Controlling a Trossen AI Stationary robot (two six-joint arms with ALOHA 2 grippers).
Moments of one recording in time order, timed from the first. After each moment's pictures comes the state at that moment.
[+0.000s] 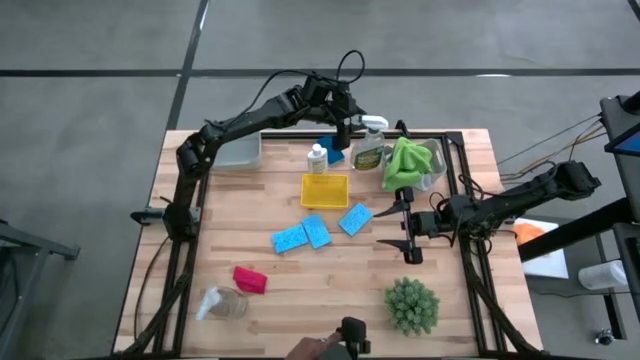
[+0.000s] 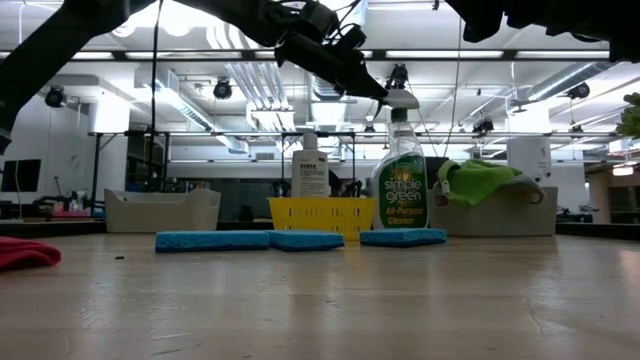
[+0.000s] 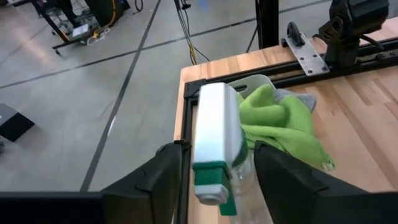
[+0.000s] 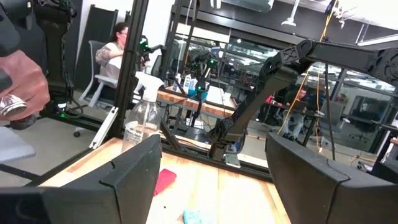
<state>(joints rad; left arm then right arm) 0.52 2.09 1.98 -0.35 0.33 0.50 0.24 1.00 0.33 0.83 0.08 -0.23</state>
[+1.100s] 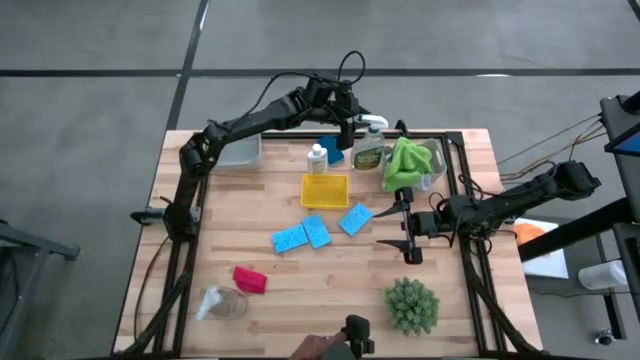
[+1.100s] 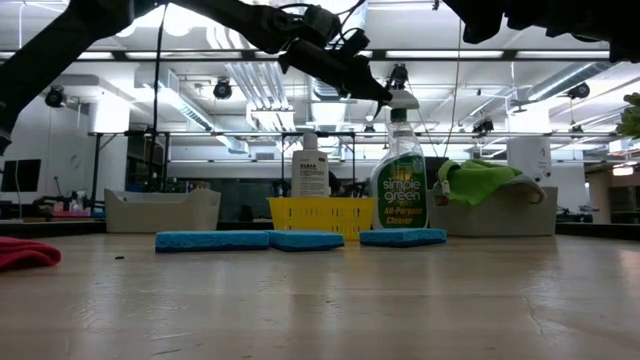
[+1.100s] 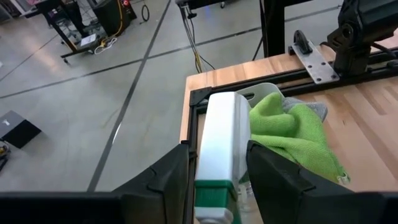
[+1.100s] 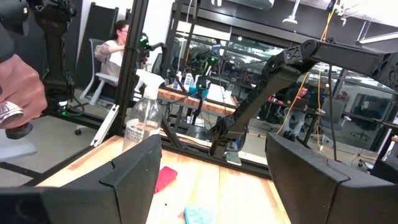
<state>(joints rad) 0.52 2.12 1.97 -0.28 0.33 0.49 0.24 1.00 0.33 0.82 0.08 -0.23</state>
